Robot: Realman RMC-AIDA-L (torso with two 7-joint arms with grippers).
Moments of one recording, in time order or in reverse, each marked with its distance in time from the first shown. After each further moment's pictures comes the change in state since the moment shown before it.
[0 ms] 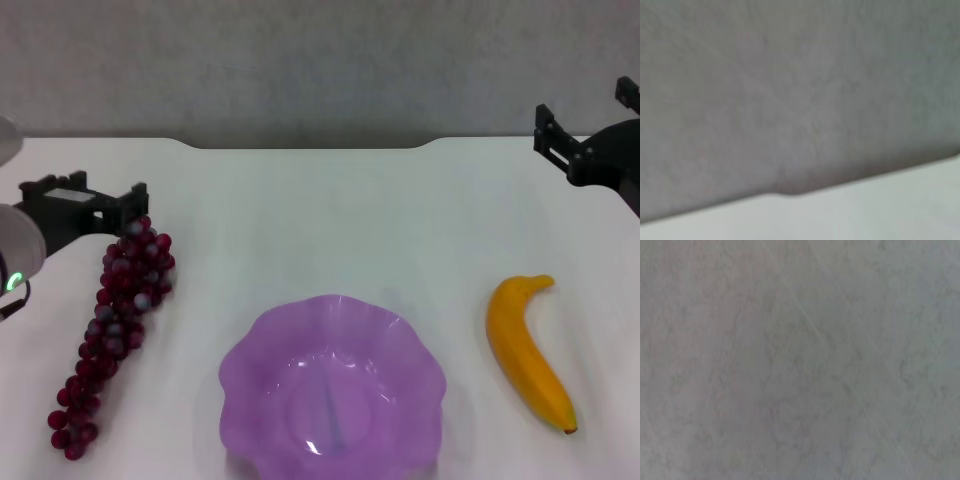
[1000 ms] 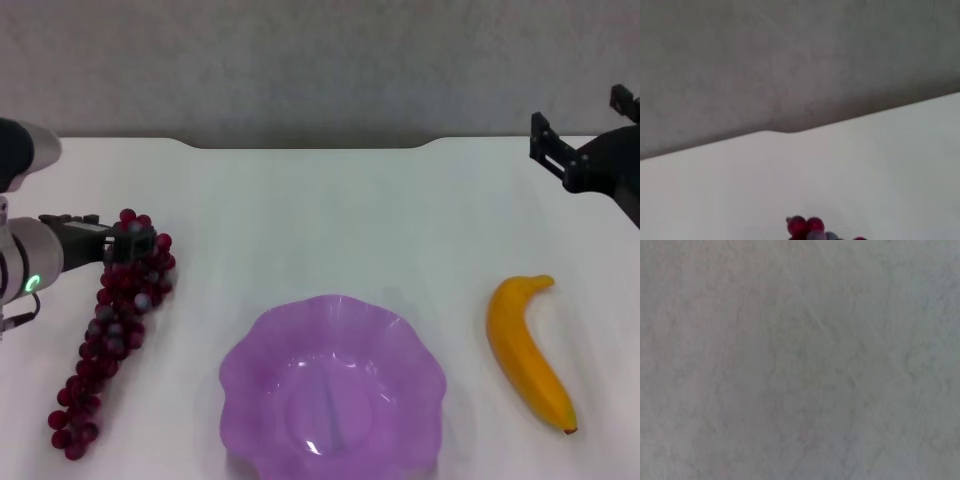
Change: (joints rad) left arm -0.160 -0.001 -0.080 0.166 0.003 -0.183 0.007; right arm 0.004 0.000 -0.003 0.012 0.002 0.008 0.000
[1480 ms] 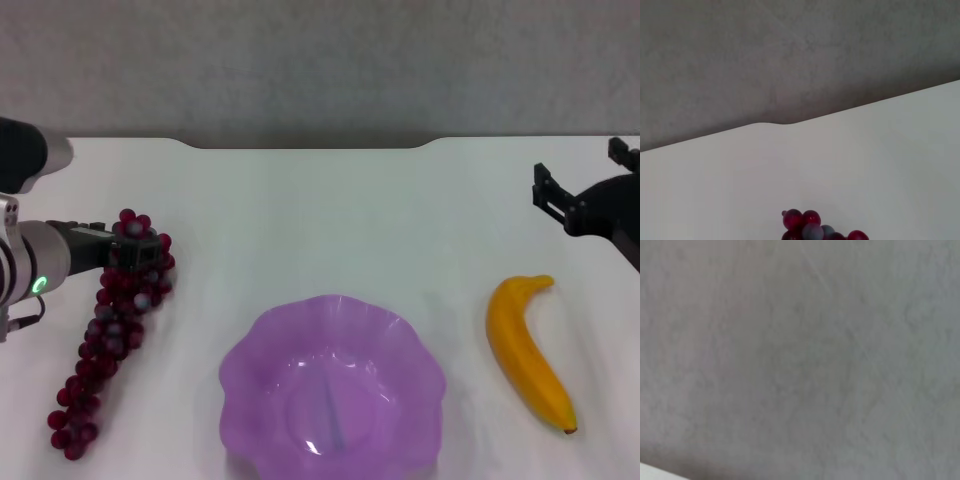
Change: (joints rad) left arm -0.030 0.001 -0.003 0.033 0.002 -0.026 0.003; right arm 0.016 0.002 -0.001 0.118 0.002 -0.006 0.007
